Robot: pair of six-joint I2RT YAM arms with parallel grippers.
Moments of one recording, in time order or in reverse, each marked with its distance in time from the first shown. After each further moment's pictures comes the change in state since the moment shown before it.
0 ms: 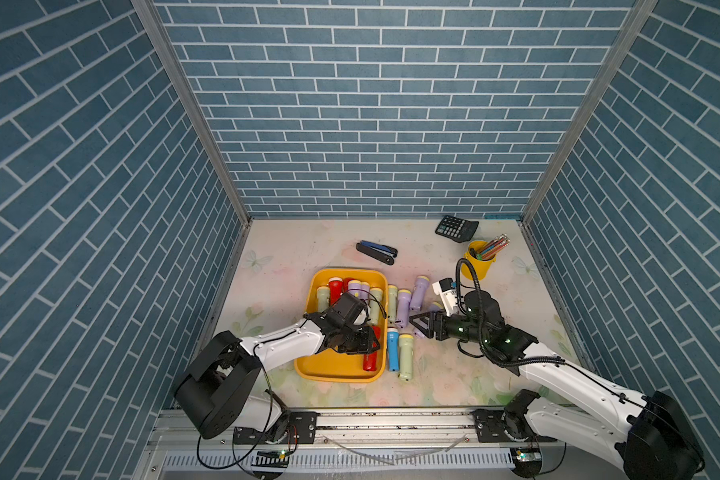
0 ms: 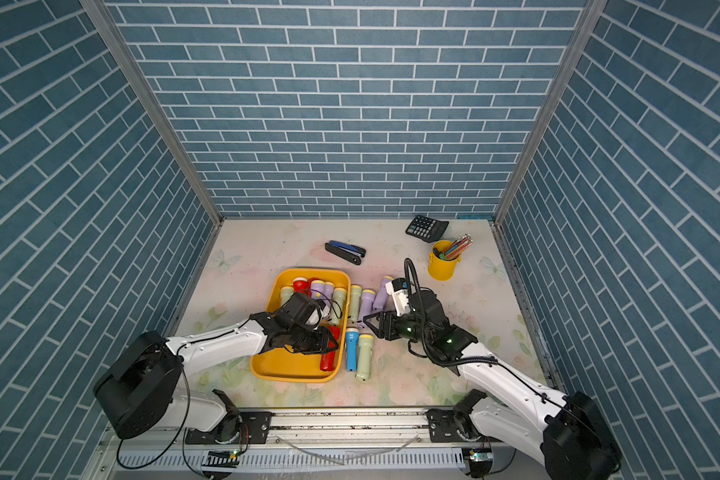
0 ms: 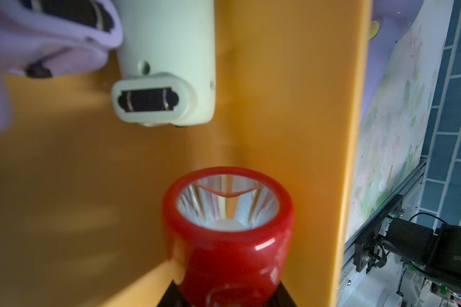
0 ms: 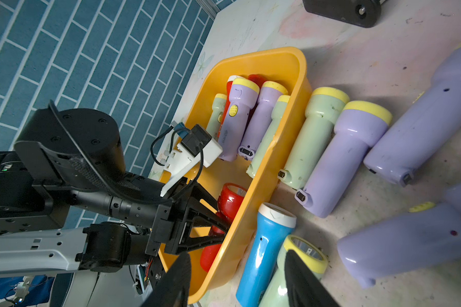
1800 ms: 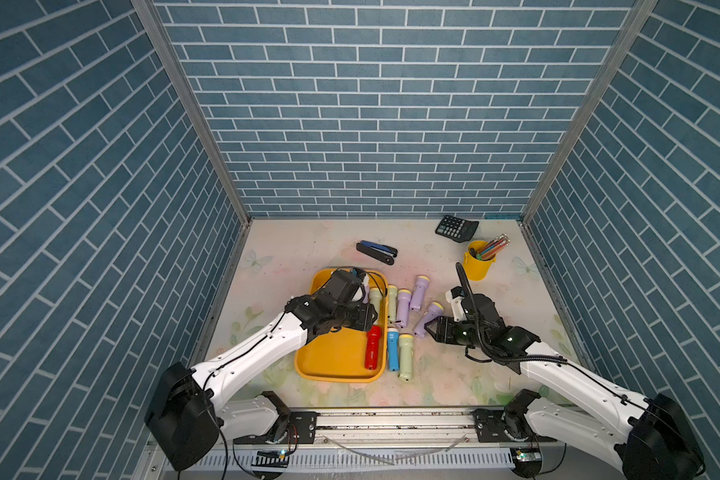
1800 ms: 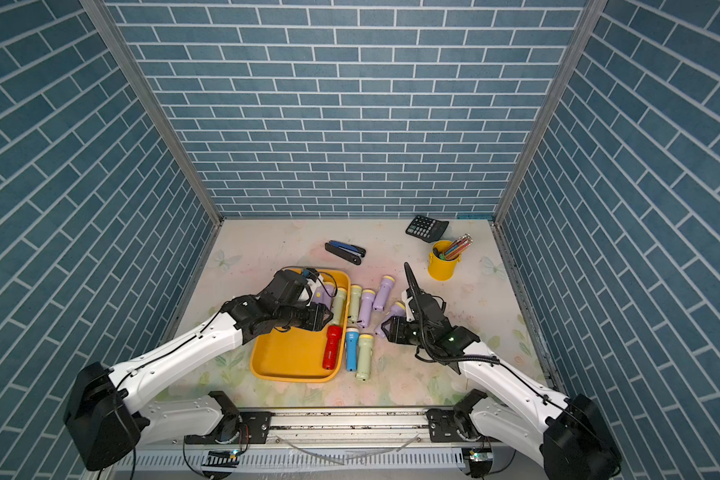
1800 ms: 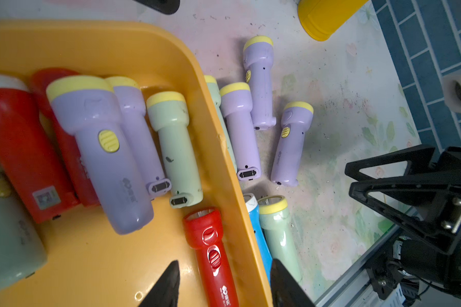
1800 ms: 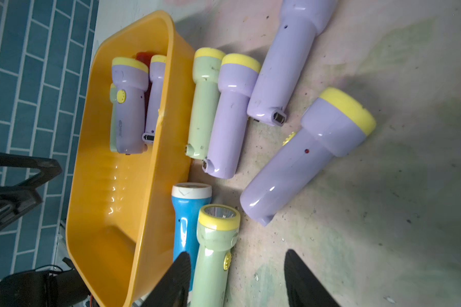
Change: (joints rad) left arm -0.001 -0.148 0.306 -0.303 -0.254 0.254; right arm -0.049 -0.010 0.013 -0.291 0.210 0.077
